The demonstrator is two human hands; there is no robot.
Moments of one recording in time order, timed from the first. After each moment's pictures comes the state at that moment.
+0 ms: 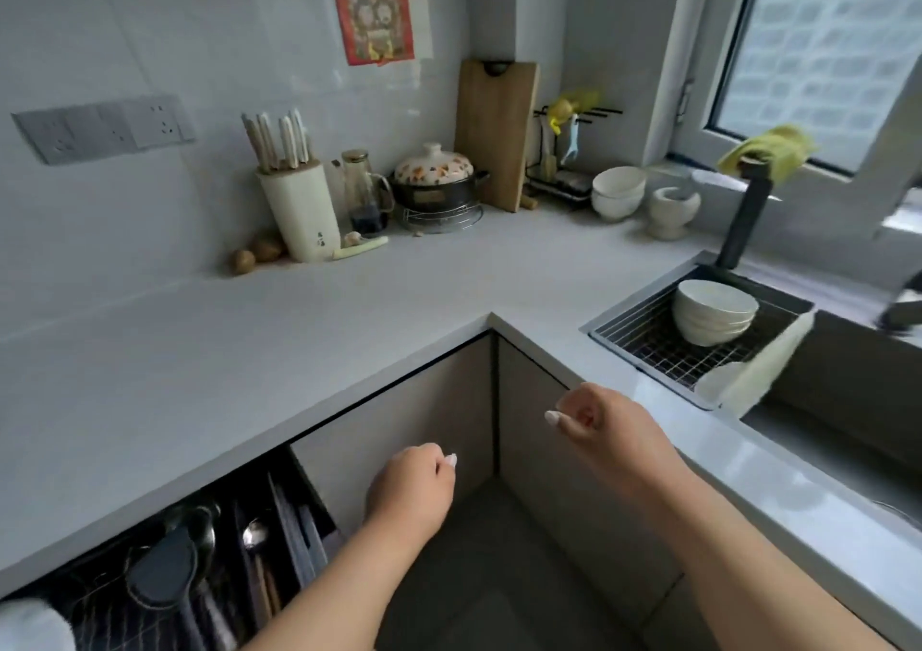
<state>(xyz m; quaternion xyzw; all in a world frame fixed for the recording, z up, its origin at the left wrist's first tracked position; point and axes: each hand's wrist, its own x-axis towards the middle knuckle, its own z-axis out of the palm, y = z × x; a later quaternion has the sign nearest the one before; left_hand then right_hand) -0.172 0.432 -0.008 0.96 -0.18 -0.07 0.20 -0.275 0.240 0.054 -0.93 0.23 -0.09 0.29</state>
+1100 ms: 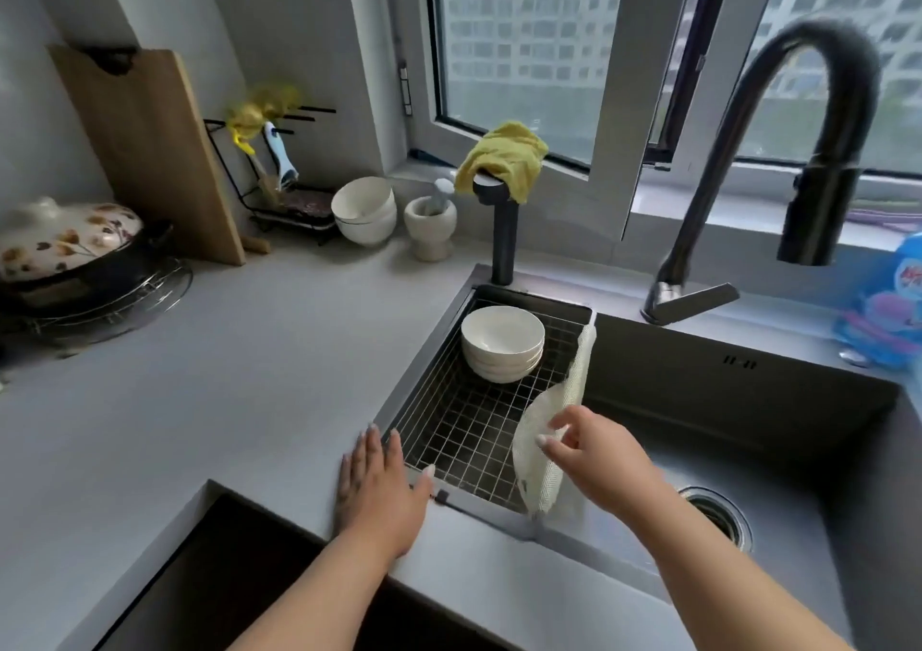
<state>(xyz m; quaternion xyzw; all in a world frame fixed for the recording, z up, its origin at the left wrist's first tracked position) -0.060 0.084 -0.078 0.89 -0.43 -0.15 0.02 -0.264 -0.048 -0.007 -0.81 0.49 -0.07 0.30</state>
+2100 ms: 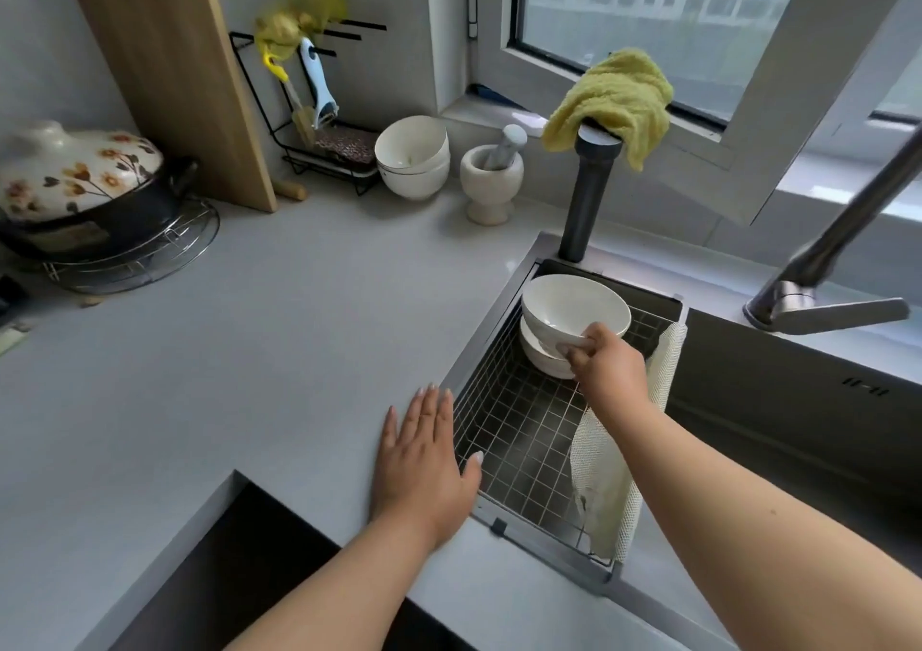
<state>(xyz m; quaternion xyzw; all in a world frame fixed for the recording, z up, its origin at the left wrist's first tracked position) -0.025 0.058 -0.087 0.87 -0.49 -0.09 0.01 -0.143 -0.148 -0.063 -0.72 0.55 -0.21 0.37</state>
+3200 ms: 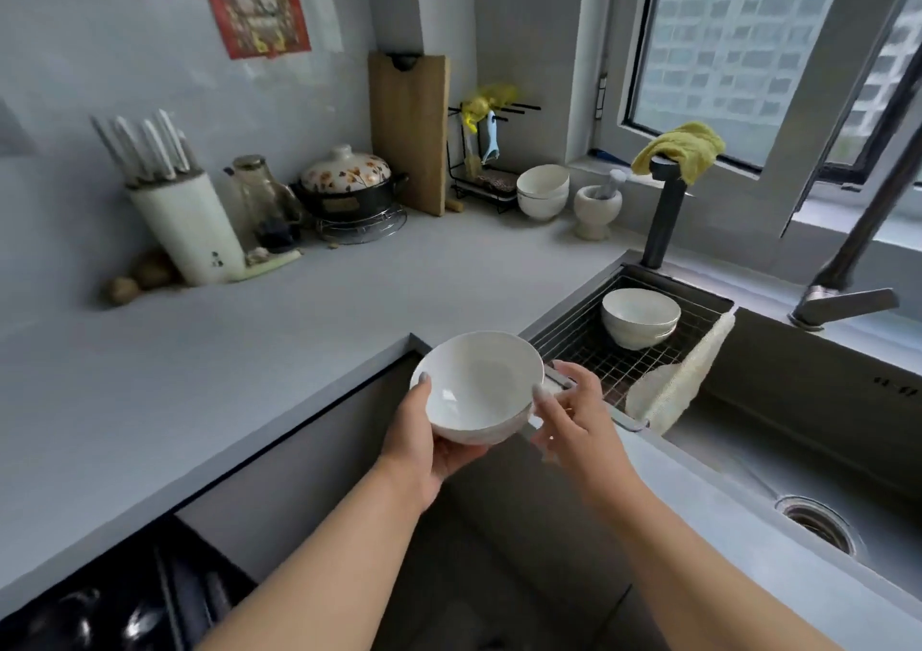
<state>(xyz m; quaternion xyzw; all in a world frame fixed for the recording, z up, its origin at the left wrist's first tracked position) -0.148 0.289 0.029 0.55 0.07 -0.37 0.74 -0.258 0.165 0.026 -0.73 0.25 -0.21 0.60</state>
